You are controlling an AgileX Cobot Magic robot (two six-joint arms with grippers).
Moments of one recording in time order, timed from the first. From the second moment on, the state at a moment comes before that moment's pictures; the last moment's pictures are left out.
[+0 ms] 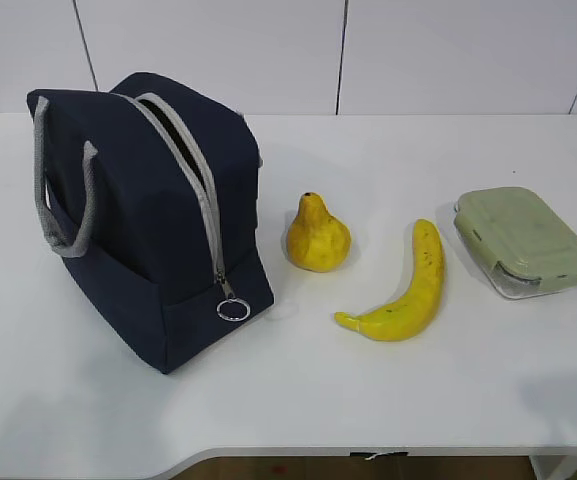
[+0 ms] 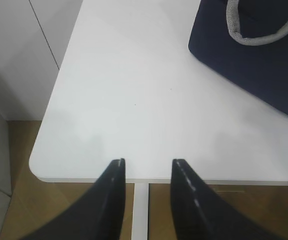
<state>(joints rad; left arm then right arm) -0.01 0.01 -0.52 0.05 1.11 -0.05 -0.05 -0.02 -0.49 0.10 1.15 -0.17</state>
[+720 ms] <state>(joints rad) -0.01 0.01 -0.52 0.05 1.11 -0.05 -0.05 -0.02 -0.49 0.10 1.16 -0.17</state>
